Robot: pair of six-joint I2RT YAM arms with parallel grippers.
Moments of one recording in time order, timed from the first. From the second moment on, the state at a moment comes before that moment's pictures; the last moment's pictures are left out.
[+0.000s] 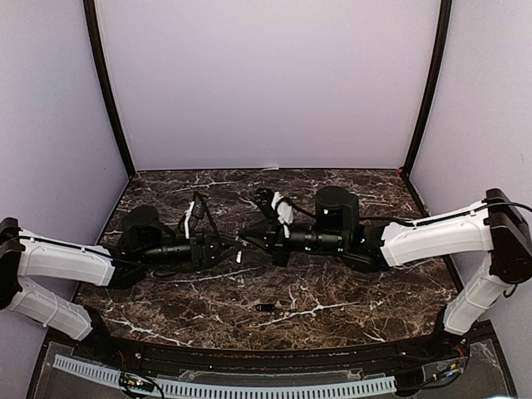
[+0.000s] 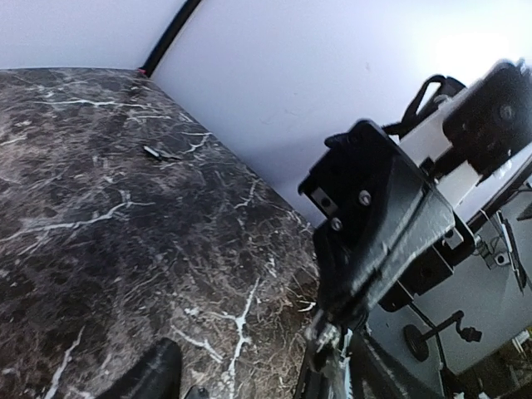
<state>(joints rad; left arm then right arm) -0.76 1.25 0.44 0.68 0.51 -0.62 1.06 1.61 0.93 0.52 -0.35 -0.06</state>
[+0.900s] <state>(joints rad) -0.80 1.41 0.51 0.98 0.57 -0.79 1.06 1.52 0.92 0.49 -0.17 -0.08</state>
